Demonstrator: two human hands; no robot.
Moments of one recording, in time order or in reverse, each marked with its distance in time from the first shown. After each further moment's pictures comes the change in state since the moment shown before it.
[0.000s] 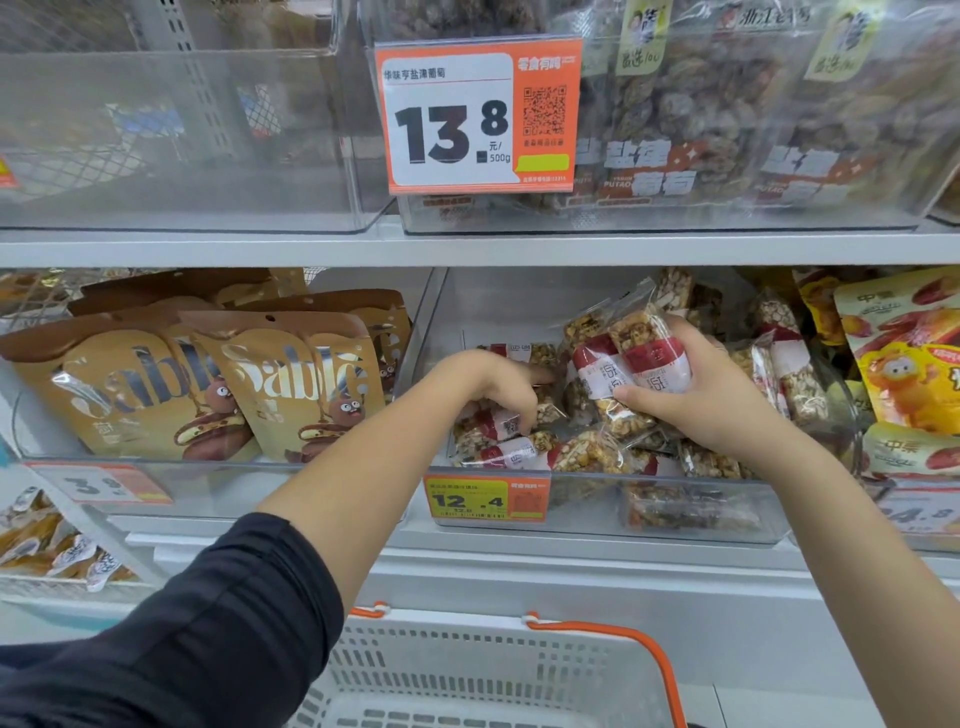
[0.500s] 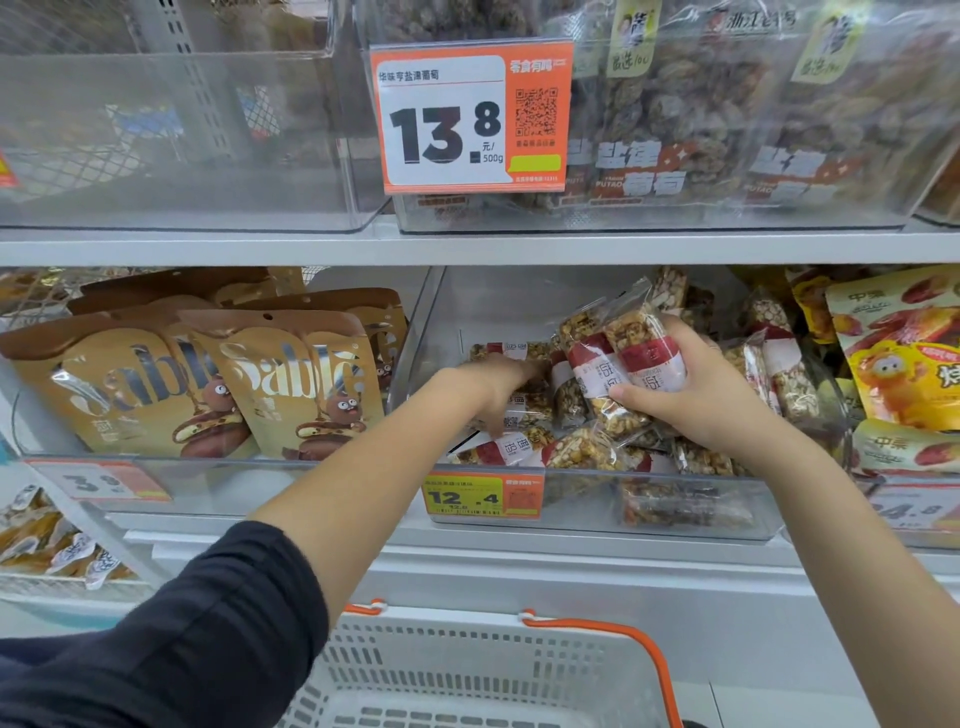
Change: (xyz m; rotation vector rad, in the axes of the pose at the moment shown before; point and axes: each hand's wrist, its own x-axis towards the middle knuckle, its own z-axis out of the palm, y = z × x) left_hand -0.002 -0.008 0.012 0.338 0.275 0.066; right_hand 0.003 0.011 0.000 0.008 -0.005 -0.003
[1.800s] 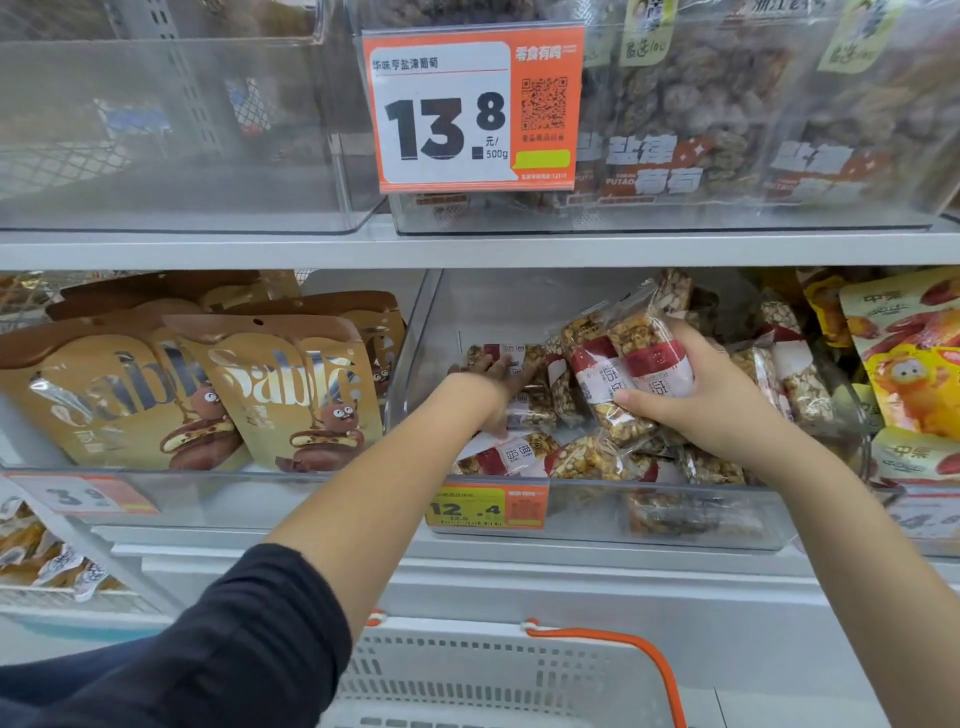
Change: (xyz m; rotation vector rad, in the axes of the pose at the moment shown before) left_hand 0.020 -0.008 0.015 0.044 -0.116 -0.133; right_hand -0.002 -0.007 0.000 0.003 -0.012 0.004
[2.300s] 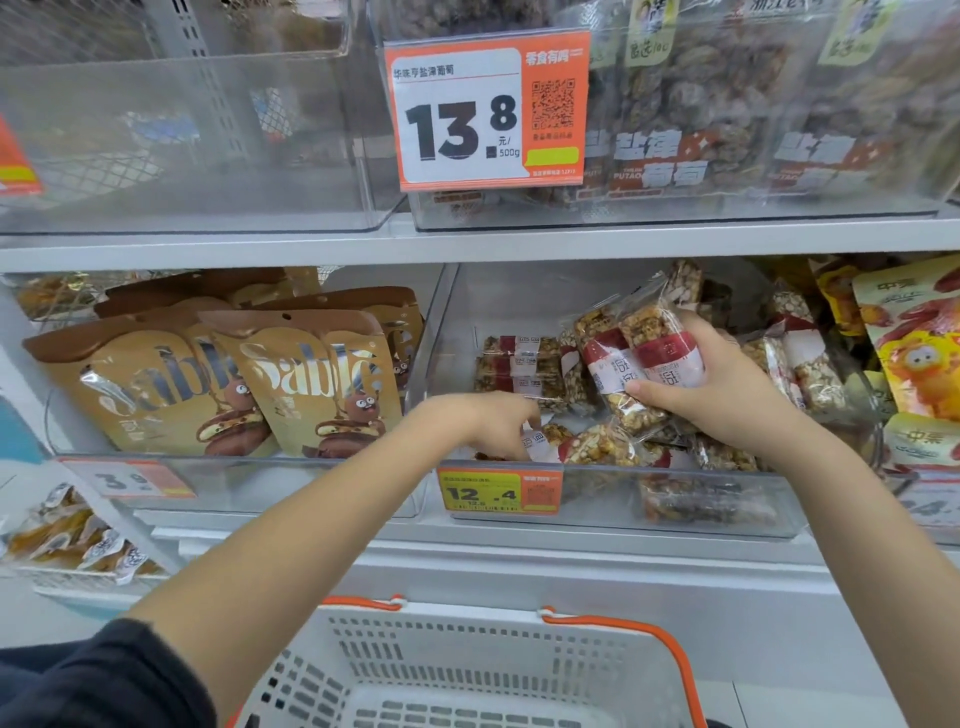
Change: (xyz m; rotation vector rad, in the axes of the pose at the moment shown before) left_hand -0.064 0.007 0.001 -0.206 -0.076 0.196; right_hand -0.003 -0.004 0.001 0.014 -0.002 0.008
